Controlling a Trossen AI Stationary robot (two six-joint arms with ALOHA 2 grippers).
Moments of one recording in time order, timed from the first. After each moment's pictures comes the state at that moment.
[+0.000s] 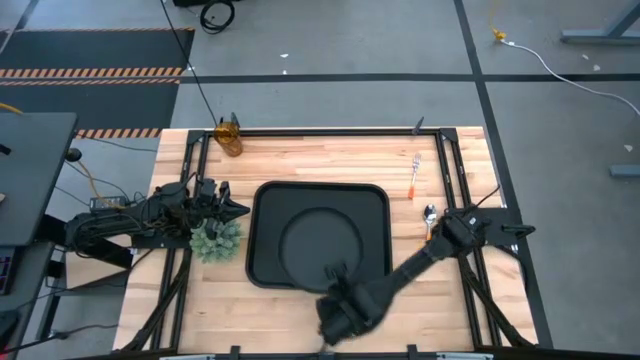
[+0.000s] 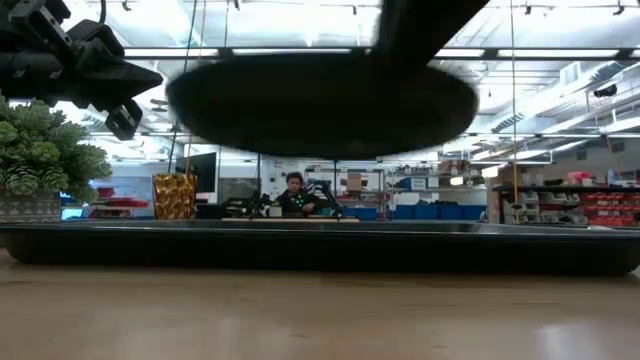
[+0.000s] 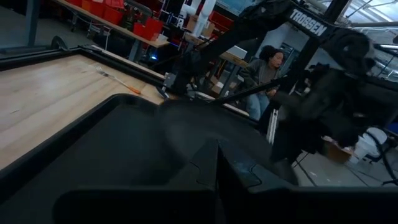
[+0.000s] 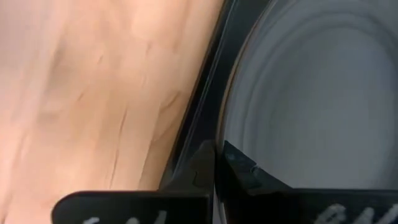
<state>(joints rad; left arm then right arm) 0.18 0.07 0.04 0.04 0.20 -0.43 0.58 2.29 2.08 -1.22 0.43 0.23</state>
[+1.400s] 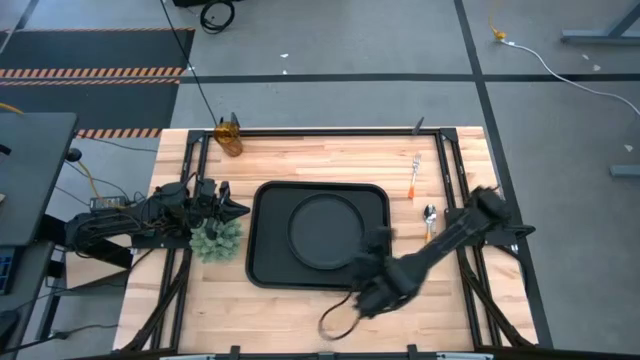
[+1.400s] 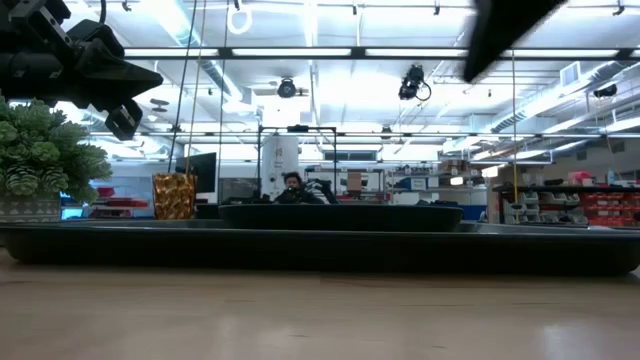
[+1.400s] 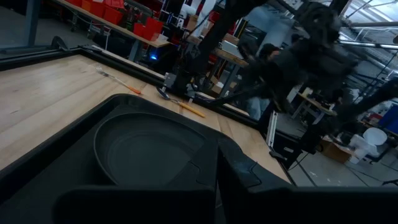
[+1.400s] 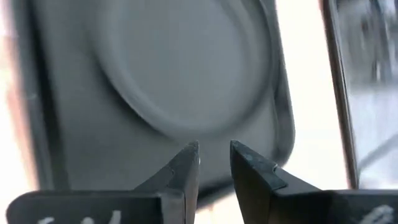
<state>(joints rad) 0.18 0.07 0.04 0.04 0.20 -0.43 0.61 1.91 1.61 -1.40 0.65 0.87</state>
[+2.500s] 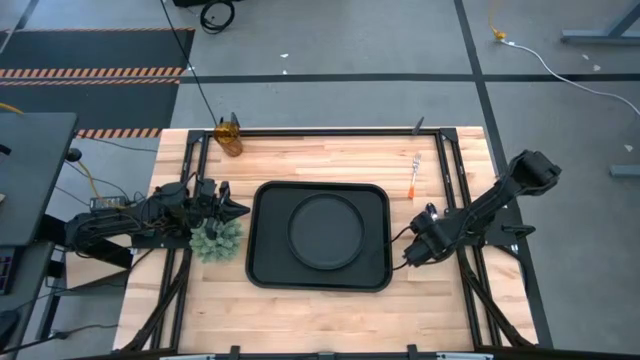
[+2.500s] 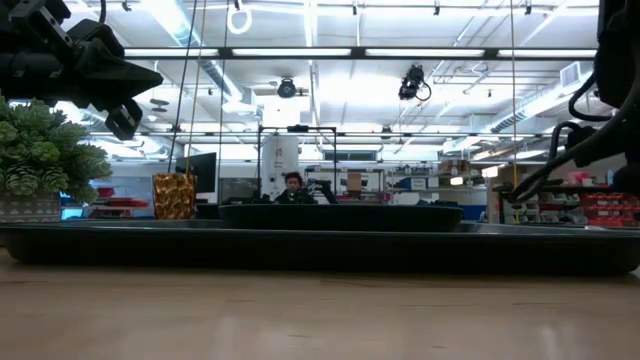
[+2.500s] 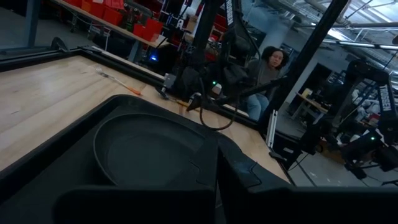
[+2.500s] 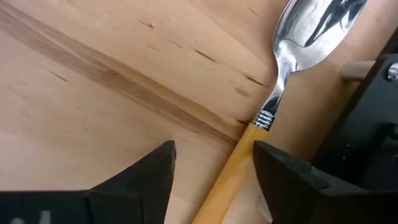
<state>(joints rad) 0.19 0.07 0.04 0.04 0.20 -0.43 0.51 1.40 0.58 -1.01 0.12 1.53</state>
